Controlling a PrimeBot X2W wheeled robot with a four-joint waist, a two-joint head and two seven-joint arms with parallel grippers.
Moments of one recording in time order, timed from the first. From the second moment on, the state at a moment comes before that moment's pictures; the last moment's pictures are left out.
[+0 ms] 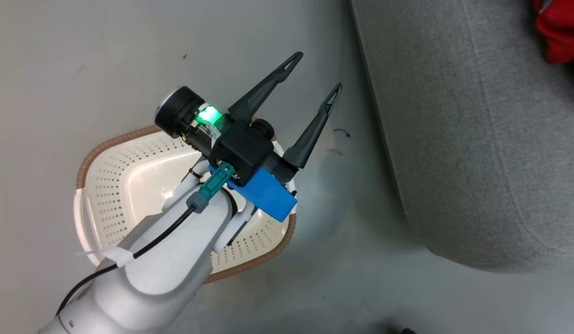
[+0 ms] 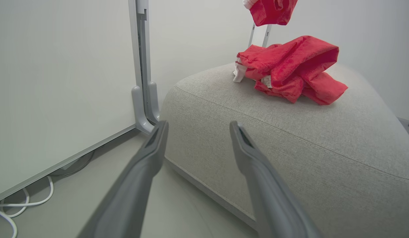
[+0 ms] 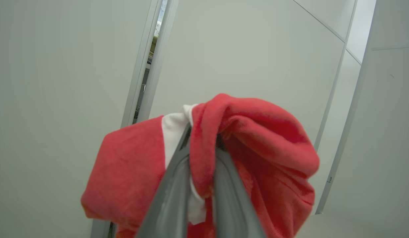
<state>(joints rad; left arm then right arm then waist) -0.77 0.24 -0.79 0.23 -0.34 -0.03 -0.20 -0.93 -0.34 -0.40 0.17 0.09 0.13 -0.26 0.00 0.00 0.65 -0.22</state>
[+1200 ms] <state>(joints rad) -0.69 0.20 -0.77 0.30 -0.39 -0.02 -0.26 -0.47 -0.24 -0.41 0.38 0.05 0.13 -0.26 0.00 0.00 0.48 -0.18</state>
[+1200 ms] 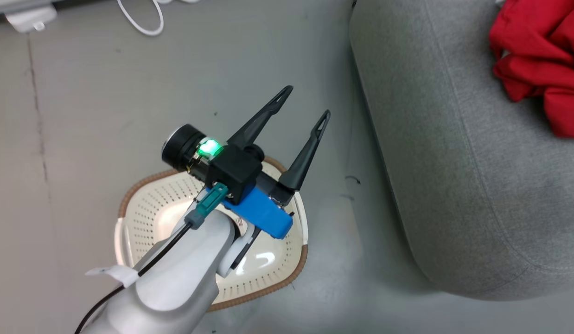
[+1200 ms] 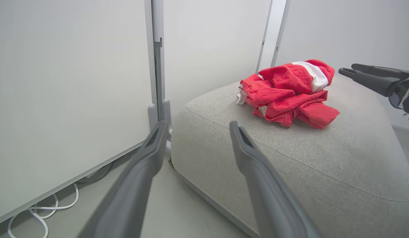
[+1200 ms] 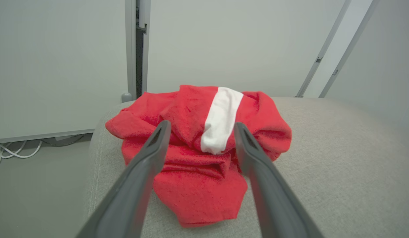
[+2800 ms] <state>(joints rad) -0.08 0.11 -0.13 0.20 -0.23 -0.08 -0.26 -0.05 -0.06 -0.11 0.11 0.07 0.13 -0.26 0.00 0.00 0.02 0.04</state>
